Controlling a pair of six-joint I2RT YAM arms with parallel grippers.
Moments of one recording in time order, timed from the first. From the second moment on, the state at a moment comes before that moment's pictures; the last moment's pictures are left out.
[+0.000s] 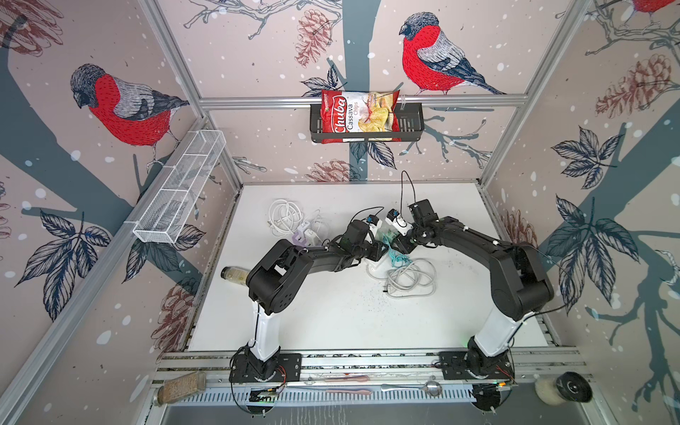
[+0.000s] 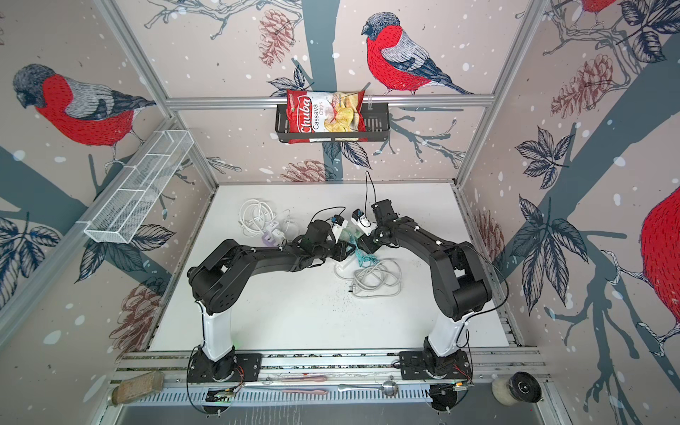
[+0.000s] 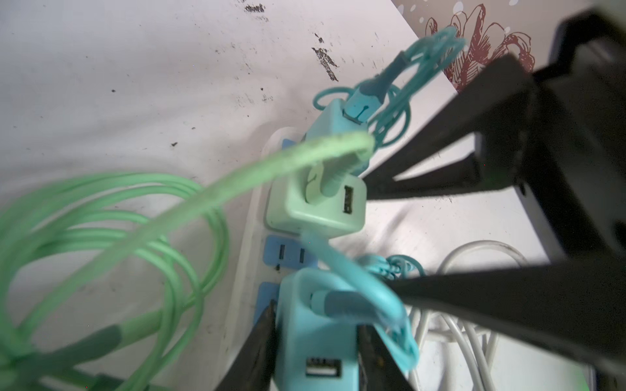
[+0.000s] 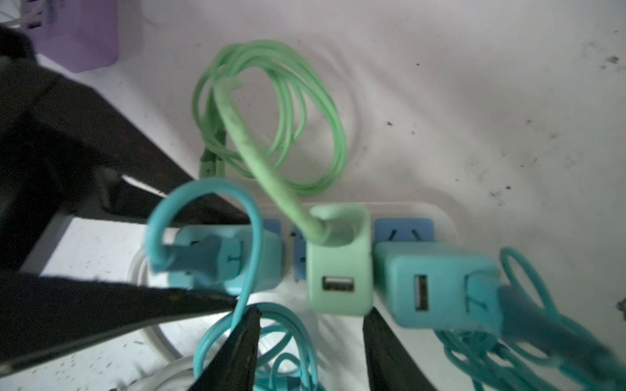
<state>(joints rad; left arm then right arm) -0.70 1.97 1.09 0.27 0.30 -0.37 0.44 1.75 1.17 -0.49 -0.31 -0.37</state>
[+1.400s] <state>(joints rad) -0.70 1.59 0.94 0.02 0.02 -0.31 0.32 1.40 1.06 -0.24 0.01 -0.09</state>
